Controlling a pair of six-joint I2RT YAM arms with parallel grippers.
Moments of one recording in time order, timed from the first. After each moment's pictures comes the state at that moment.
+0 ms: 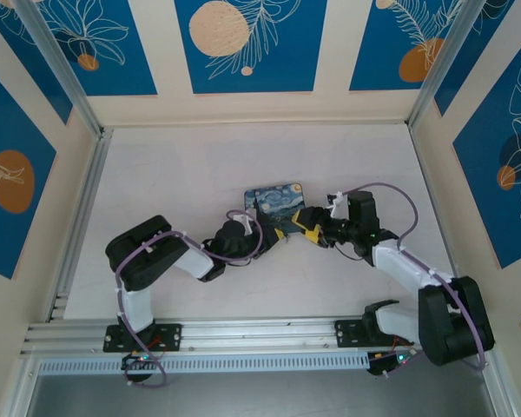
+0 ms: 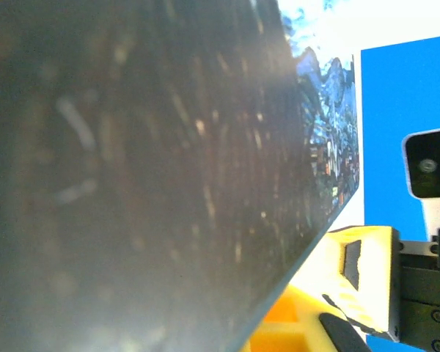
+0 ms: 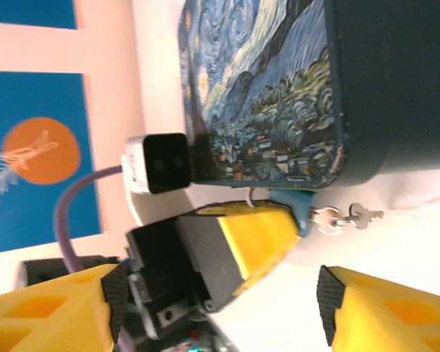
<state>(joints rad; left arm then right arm) -0.86 1.88 0.60 0.95 0.22 -1.30 0.25 1.15 0.50 -0.03 -0.74 0.91</state>
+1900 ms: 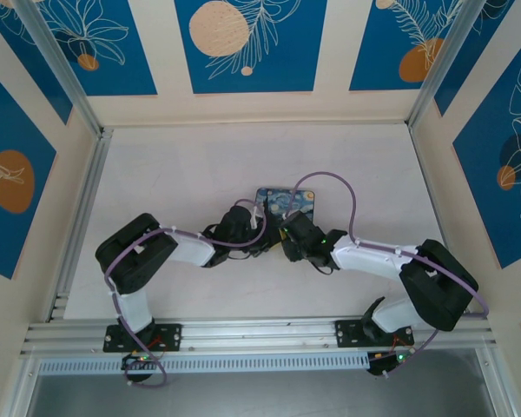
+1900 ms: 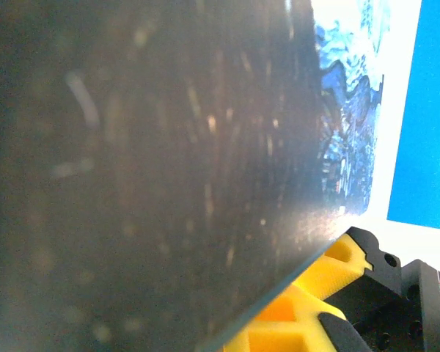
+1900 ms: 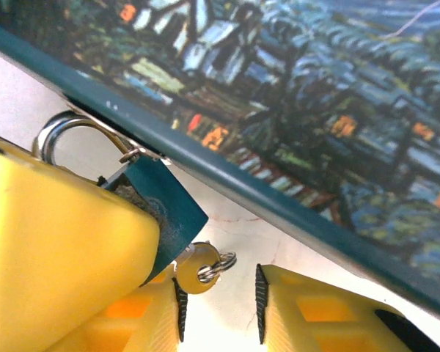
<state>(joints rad) -0.82 1.81 0.73 0.59 0.42 -1.26 0.79 1.39 0.64 -0.27 0.22 0.35</state>
